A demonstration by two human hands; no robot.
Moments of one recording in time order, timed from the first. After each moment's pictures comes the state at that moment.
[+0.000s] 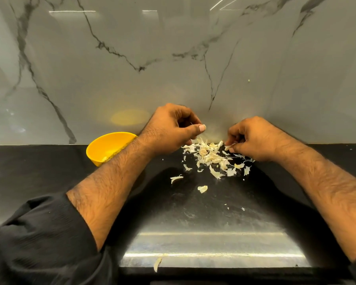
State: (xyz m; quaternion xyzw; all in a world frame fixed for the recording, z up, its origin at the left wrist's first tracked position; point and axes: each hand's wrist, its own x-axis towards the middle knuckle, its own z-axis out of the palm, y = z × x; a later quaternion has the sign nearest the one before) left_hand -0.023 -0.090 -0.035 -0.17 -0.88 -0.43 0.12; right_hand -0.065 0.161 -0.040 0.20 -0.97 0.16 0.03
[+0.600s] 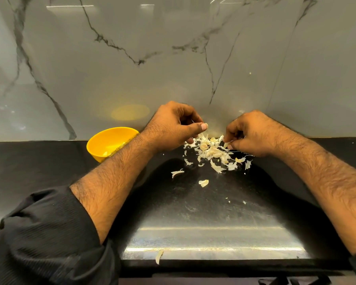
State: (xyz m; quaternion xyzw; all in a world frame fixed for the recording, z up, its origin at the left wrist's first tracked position) left_hand -0.027 -0.088 -0.040 -0.17 -0.88 -0.43 0.10; right_hand -0.064 0.157 -0.039 0.25 -0.96 0.11 0.04
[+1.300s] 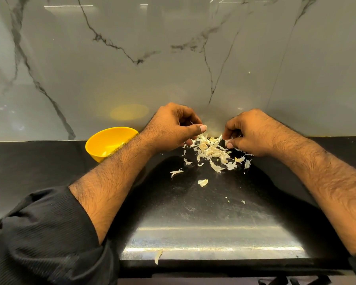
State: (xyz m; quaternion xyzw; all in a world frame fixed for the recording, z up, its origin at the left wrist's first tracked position) left_hand -0.030 -0.089 -0.045 -0.16 -0.88 -0.44 0.08; right_hand -0.060 0.152 -0.037 0.24 -0.97 0.09 0.04
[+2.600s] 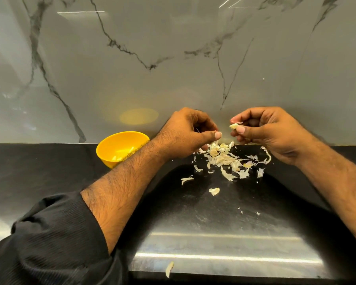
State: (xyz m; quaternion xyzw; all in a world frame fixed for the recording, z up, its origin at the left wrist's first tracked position) left_hand -0.027 -0.085 -0.042 -0.18 -0.87 -0.45 0.08; right_hand -0.062 0.158 -0.040 0.20 -0.75 0.62 -0.05
